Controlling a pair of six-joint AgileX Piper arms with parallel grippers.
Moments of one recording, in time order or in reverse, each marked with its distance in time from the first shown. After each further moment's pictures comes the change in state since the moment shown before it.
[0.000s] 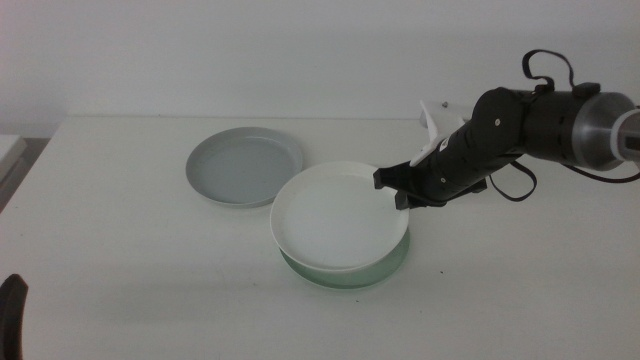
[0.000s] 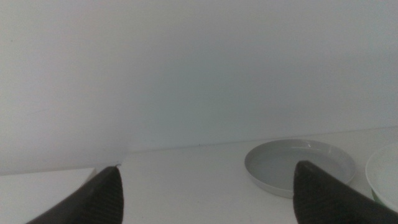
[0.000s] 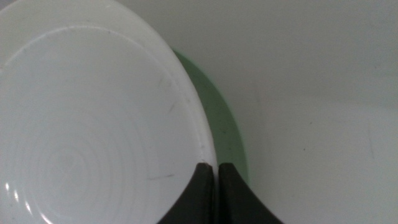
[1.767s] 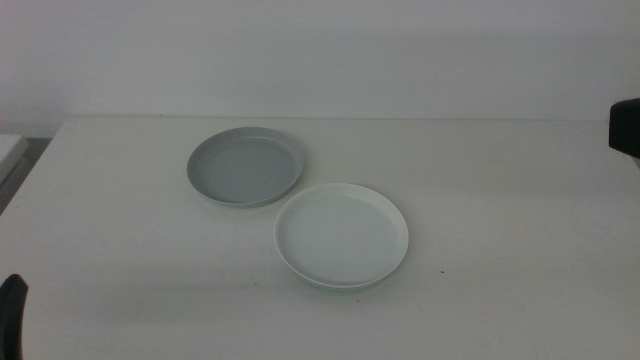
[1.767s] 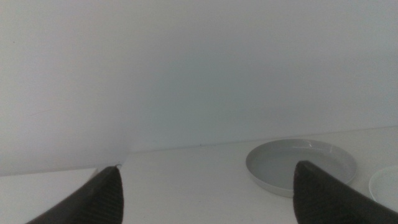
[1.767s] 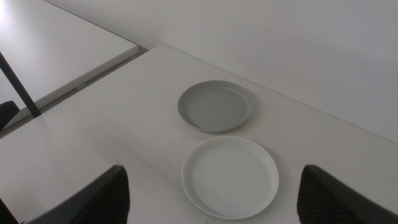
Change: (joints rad) left arm 0.000 0.000 0.000 0.002 0.000 0.000; right arm -0.013 -1.195 0.250 0.122 0.308 -0.398
